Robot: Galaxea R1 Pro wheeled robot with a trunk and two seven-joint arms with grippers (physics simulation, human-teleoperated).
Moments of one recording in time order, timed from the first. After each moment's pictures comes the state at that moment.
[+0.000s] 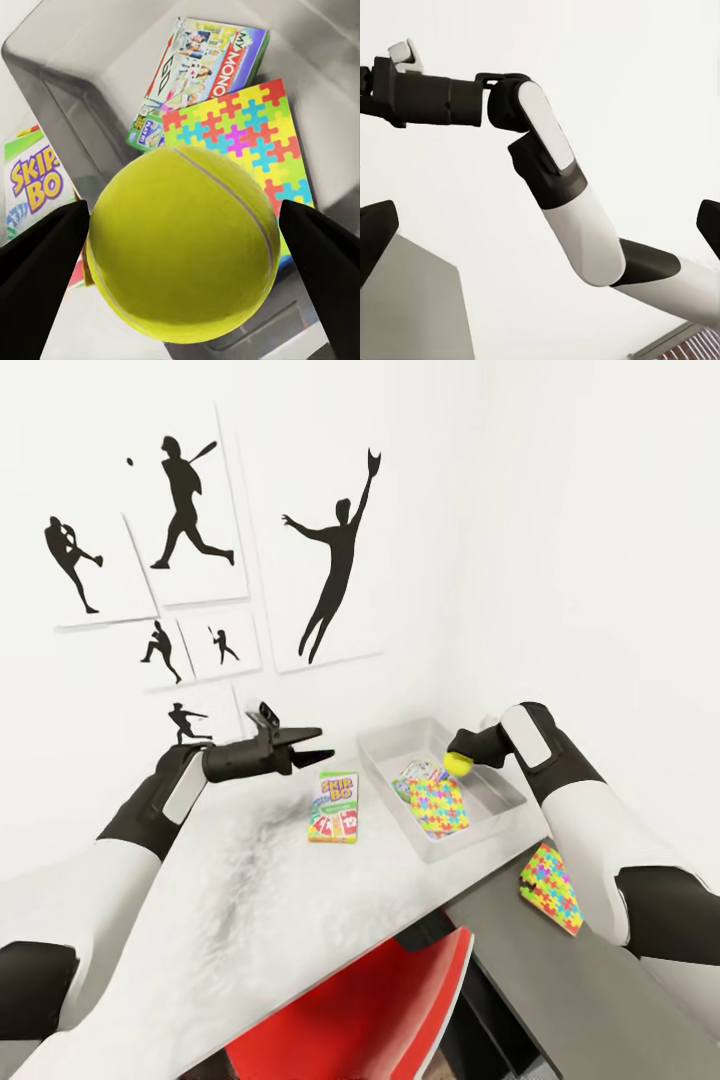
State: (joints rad) left arm -1.04 0.13 -0.17 -0.86 0.62 1.04 -1.30; right arm -1.26 -0.06 0.06 -0.64 -0.73 0.94 -0.38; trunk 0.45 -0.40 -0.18
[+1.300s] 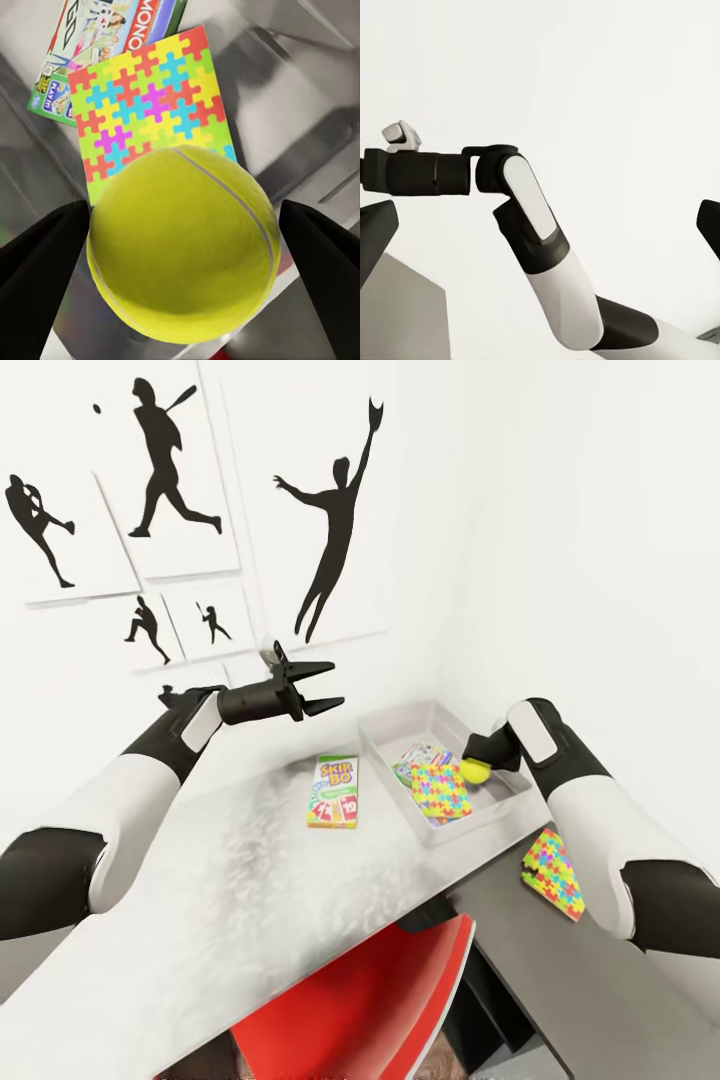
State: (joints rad) left arm -1.37 0.07 -0.18 -0.48 0.61 1.04 -1.29; right arm -1.28 -0.08 0.06 -0.62 -0.73 1.00 -0.50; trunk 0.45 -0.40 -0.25
